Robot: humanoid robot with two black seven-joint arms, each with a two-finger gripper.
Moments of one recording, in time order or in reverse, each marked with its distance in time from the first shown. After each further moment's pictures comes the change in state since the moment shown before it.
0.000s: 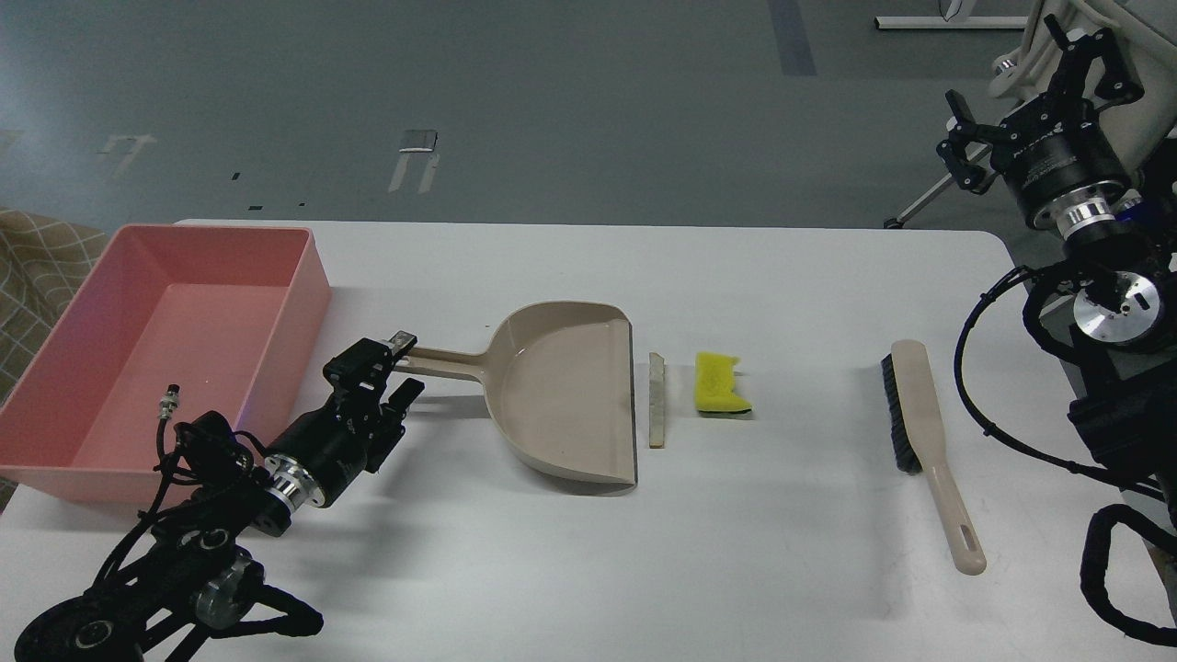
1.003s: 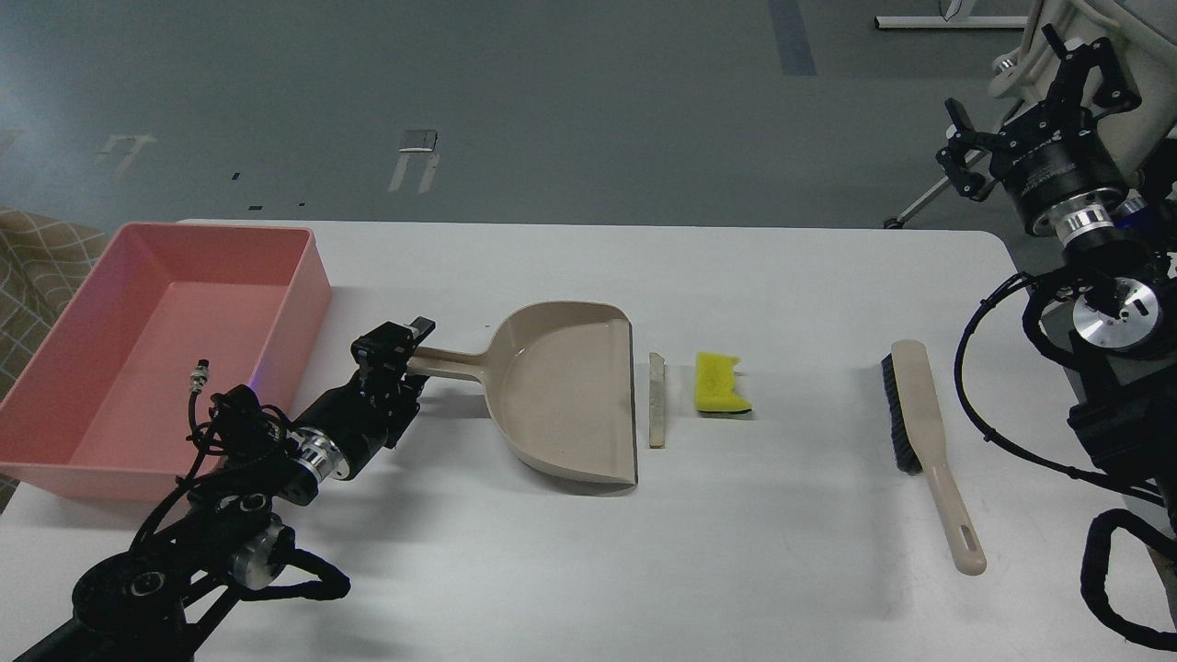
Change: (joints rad) left arm -0.133 -0.054 0.079 0.158 -0.004 0.010 -0.001; right arm -0.008 -0.001 0.000 0.000 0.000 0.000 0.000
